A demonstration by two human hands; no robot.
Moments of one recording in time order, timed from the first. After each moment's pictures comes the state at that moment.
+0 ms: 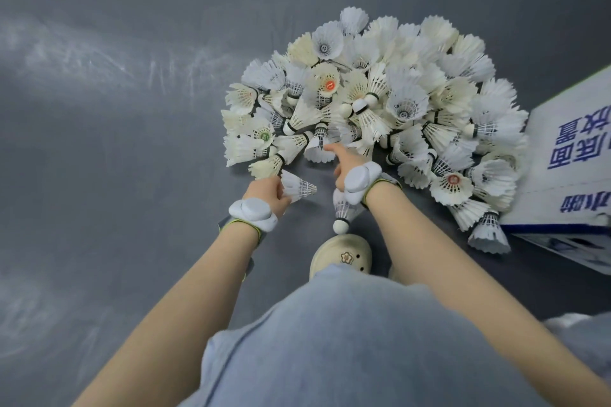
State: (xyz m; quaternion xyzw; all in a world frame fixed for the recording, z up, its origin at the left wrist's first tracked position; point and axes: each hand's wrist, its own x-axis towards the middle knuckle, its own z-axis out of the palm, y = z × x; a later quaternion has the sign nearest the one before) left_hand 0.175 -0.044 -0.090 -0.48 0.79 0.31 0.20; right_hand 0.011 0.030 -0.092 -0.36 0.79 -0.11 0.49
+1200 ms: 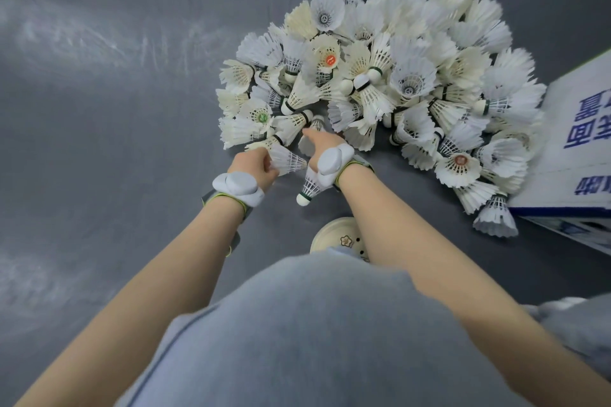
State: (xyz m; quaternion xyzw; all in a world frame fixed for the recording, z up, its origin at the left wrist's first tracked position) left_hand 0.172 -0.064 -0.088 -0.49 0.81 0.28 0.17; right_hand 0.029 -0.004 -0.070 -0.40 0.76 -0.01 0.51
